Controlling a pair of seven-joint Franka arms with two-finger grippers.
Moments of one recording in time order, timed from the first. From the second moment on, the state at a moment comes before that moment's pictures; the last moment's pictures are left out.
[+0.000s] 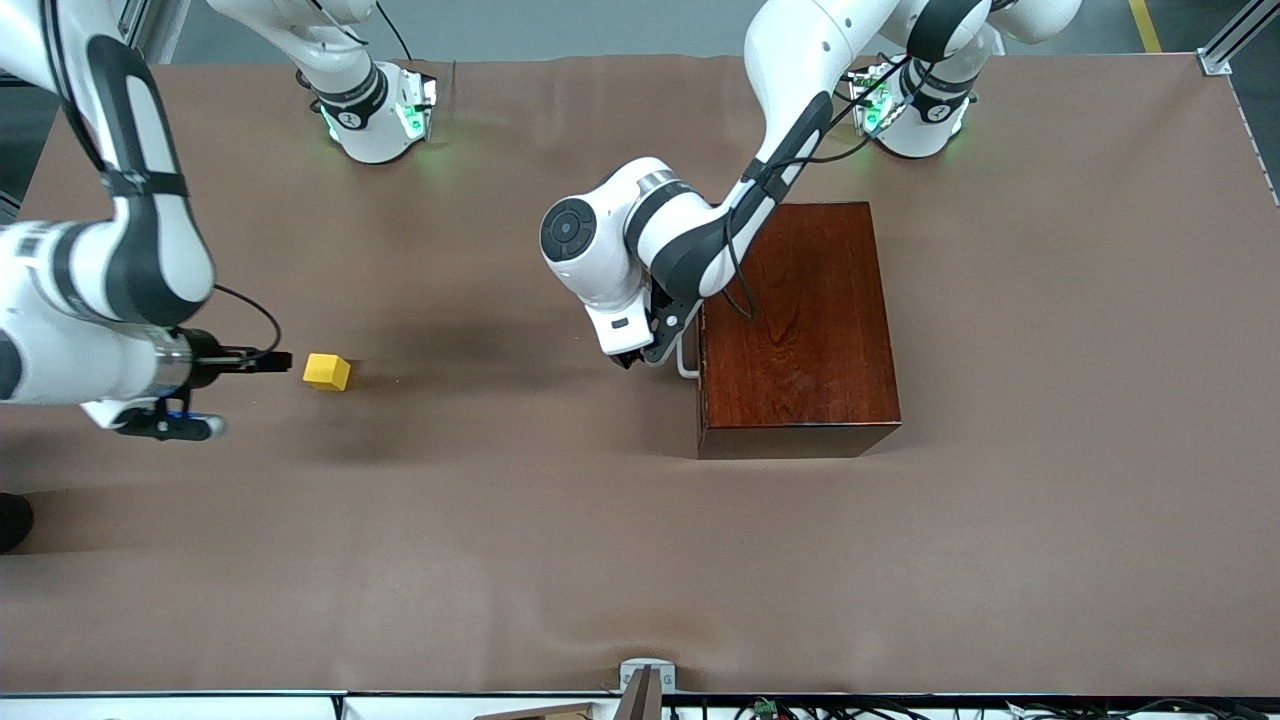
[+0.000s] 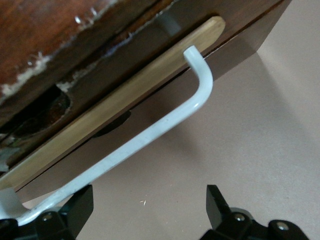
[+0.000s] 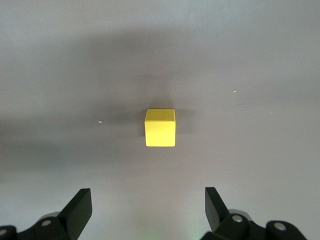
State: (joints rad) left arm -0.86 0.83 -0.01 -1.16 0.14 1.77 -1.88; right arm -0.08 0.35 0.03 -1.64 0.04 1.65 0.03
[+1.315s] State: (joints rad) left arm -0.34 0.18 -0.02 -1.30 0.06 1.45 -0.65; right arm 0.00 -0.13 0.05 -1.66 0.04 1.49 0.02
